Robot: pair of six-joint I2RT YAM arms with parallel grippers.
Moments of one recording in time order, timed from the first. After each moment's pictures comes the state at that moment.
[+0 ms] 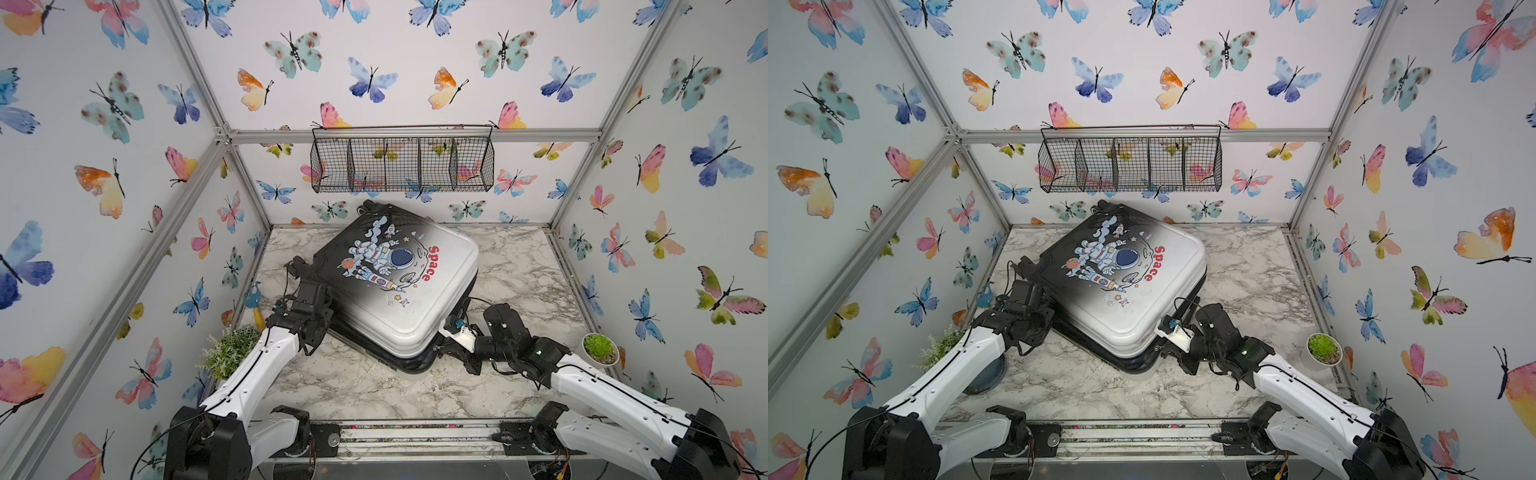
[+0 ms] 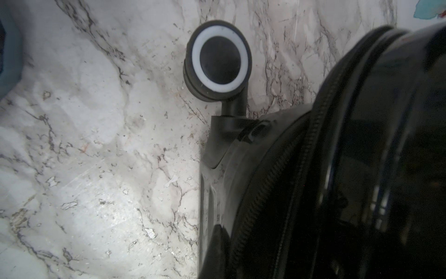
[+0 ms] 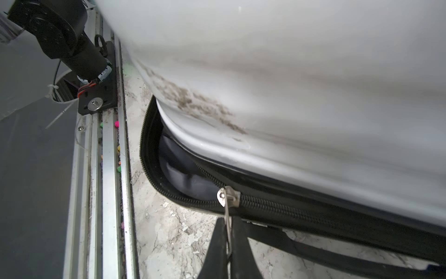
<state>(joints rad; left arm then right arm) -0.27 1.13 0.77 -0.68 -0.13 -1.35 0.75 0.98 0.59 -0.32 -0.47 -0.29</state>
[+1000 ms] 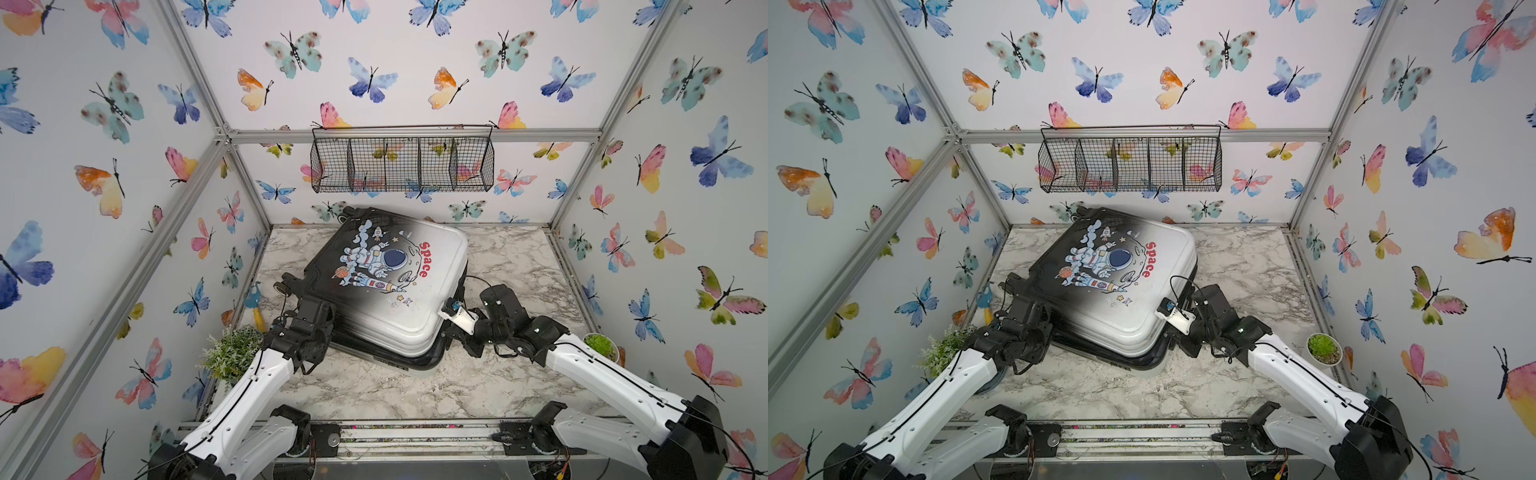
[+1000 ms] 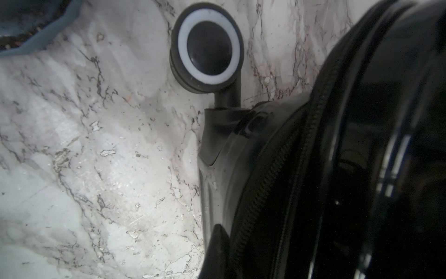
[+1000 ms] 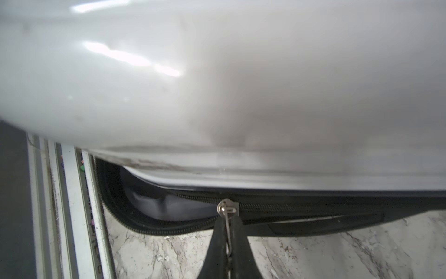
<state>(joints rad) -0.39 0.94 0.68 -0.81 -0.17 -1.57 0.76 1.08 0.79 -0.53 -0.29 -0.32</state>
